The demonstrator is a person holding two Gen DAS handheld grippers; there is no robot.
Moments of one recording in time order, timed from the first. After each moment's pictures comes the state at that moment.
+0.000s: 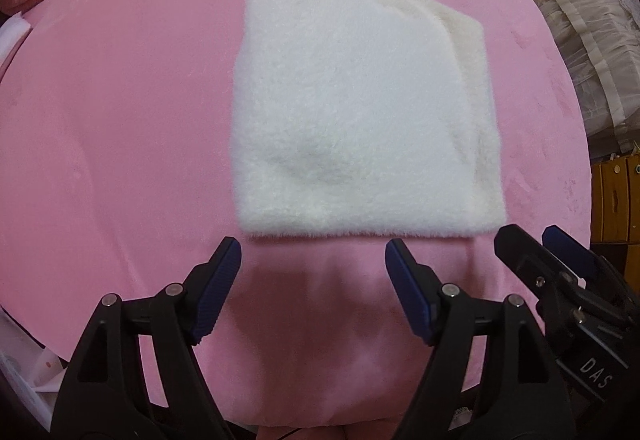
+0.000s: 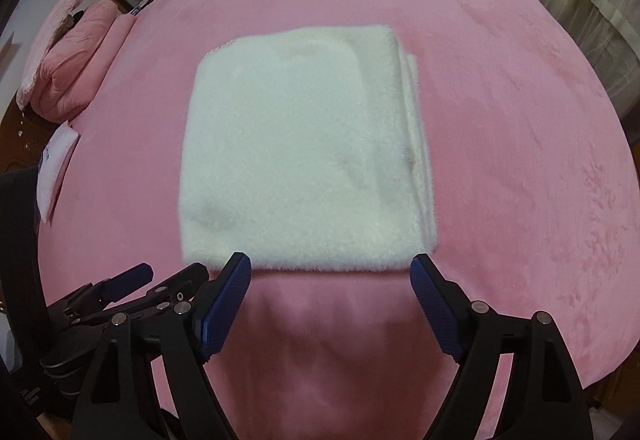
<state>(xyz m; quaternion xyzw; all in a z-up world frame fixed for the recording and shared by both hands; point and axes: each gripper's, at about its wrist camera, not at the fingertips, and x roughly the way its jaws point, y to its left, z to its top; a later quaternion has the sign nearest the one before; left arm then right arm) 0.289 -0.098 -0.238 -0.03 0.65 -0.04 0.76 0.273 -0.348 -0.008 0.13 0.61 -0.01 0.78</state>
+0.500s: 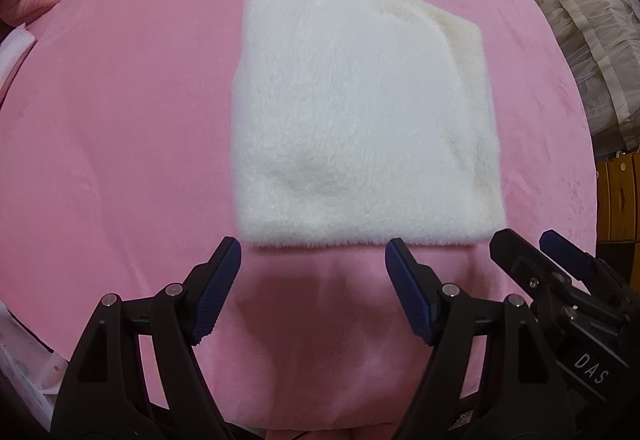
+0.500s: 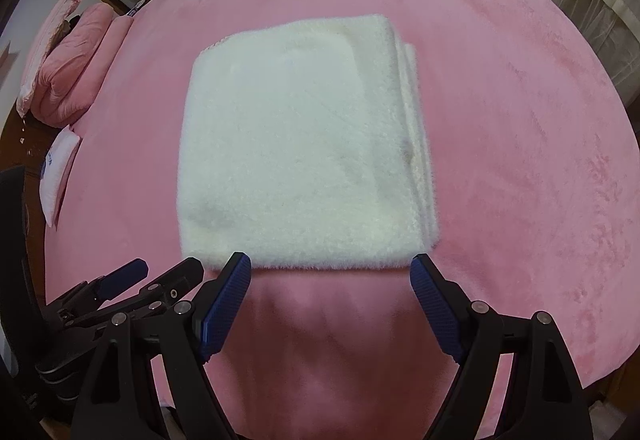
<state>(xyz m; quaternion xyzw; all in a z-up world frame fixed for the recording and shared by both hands) 0.299 -0.105 -0.232 -0.01 0.64 -0.03 0.76 0.289 -0.349 -0.033 0.15 0.62 -0.01 0.77</state>
